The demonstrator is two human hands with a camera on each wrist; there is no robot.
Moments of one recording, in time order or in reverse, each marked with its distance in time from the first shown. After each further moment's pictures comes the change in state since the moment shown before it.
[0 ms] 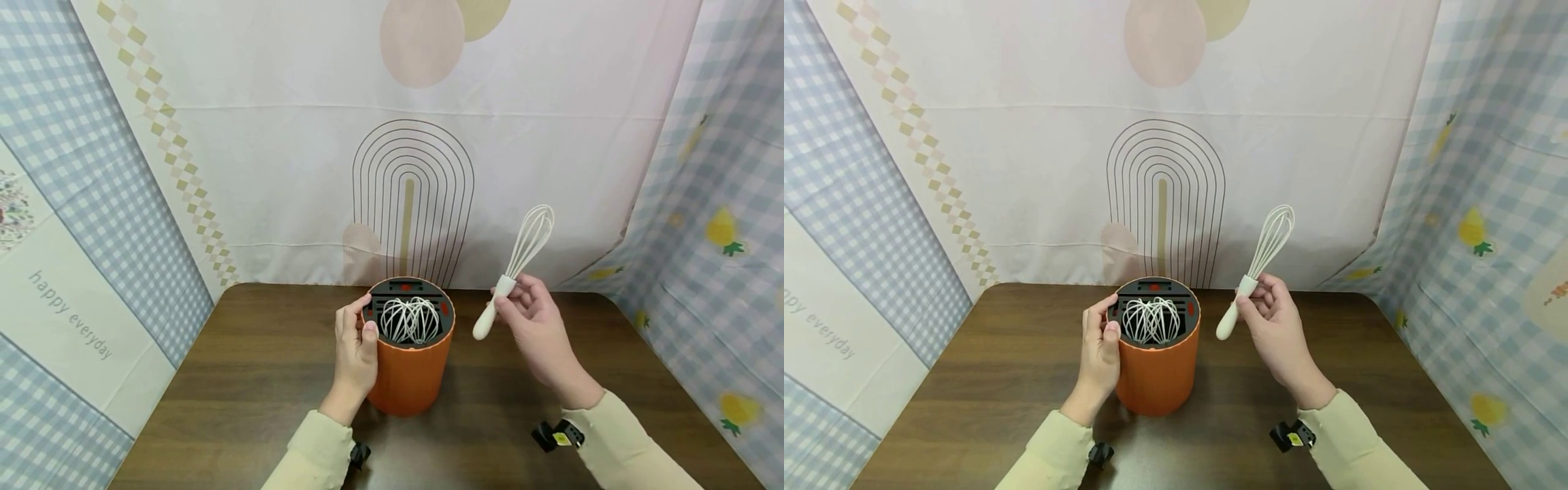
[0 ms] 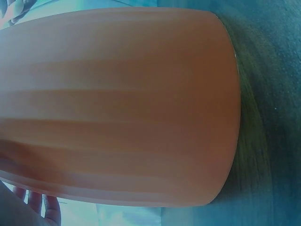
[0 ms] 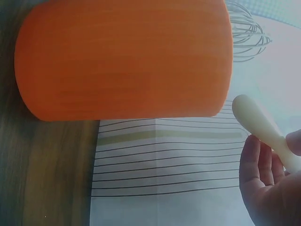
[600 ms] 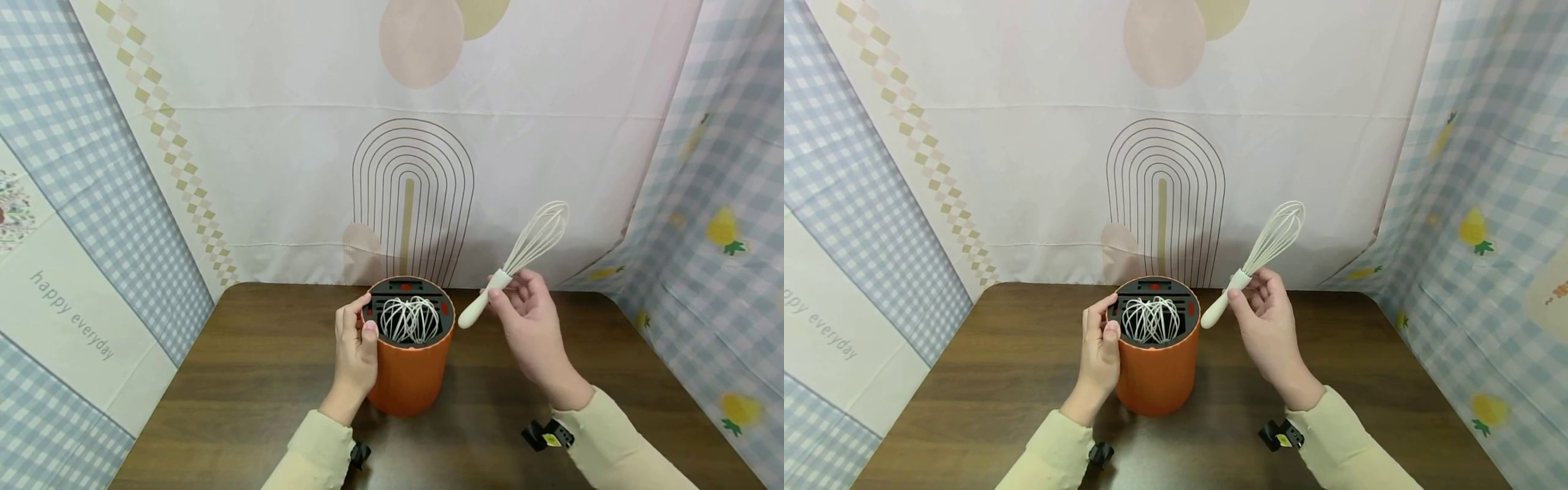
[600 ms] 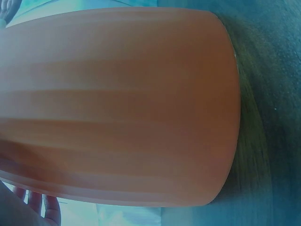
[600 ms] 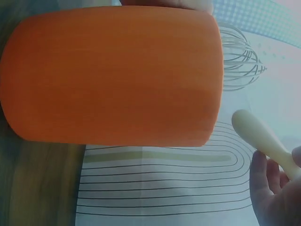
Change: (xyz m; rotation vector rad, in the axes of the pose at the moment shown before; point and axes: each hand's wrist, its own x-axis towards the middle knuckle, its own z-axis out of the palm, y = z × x) left_hand 0.002 0.014 -0.001 -0.012 0.022 0.023; right_hand 0.000 -0.012 0.020 0.023 0.040 -0.114
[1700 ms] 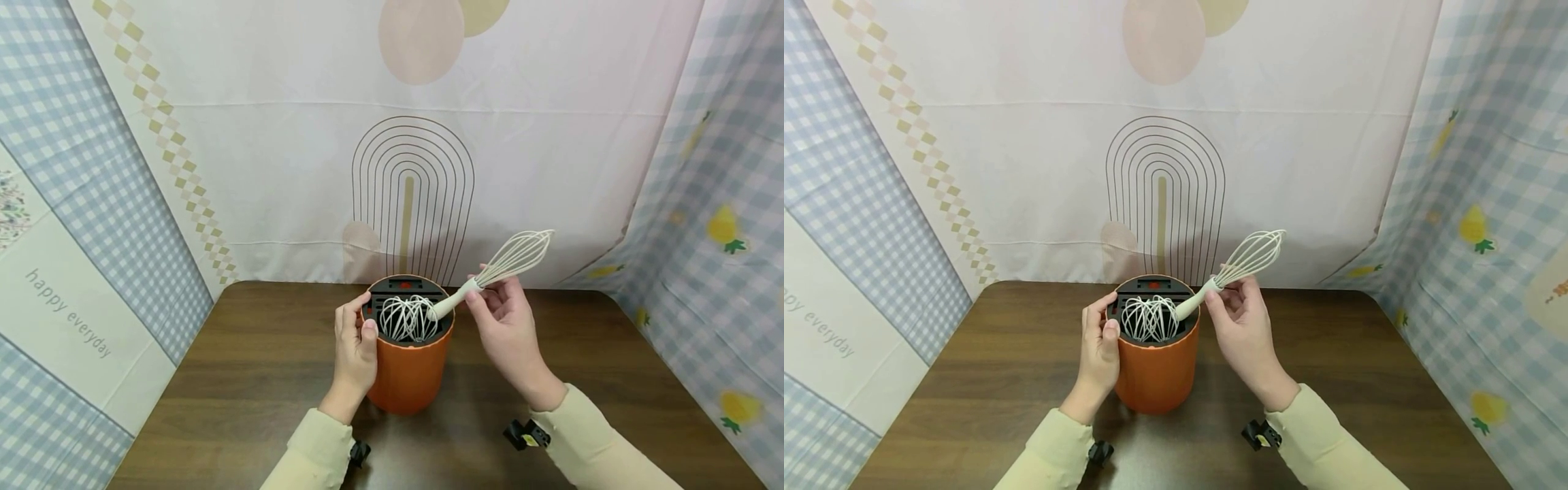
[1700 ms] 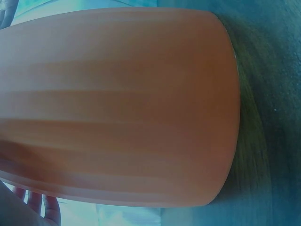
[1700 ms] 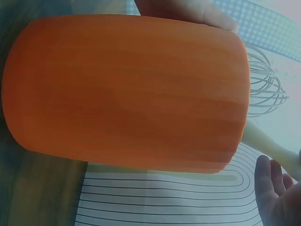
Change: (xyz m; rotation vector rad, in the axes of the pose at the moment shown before) left_hand -0.002 -0.012 0.000 0.014 -0.030 -0.041; right_hand -0.001 0.011 0.025 -0.066 -0.037 -0.089
